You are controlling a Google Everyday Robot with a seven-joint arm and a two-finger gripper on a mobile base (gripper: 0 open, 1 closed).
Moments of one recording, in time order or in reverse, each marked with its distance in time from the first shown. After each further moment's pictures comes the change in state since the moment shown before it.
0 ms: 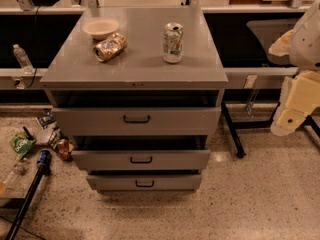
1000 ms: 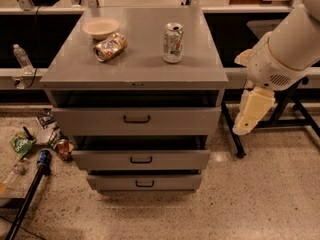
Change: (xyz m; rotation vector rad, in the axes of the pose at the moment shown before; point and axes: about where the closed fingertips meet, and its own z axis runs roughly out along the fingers) arm -0.032 -0.030 0.080 0.052 -0.098 -0.079
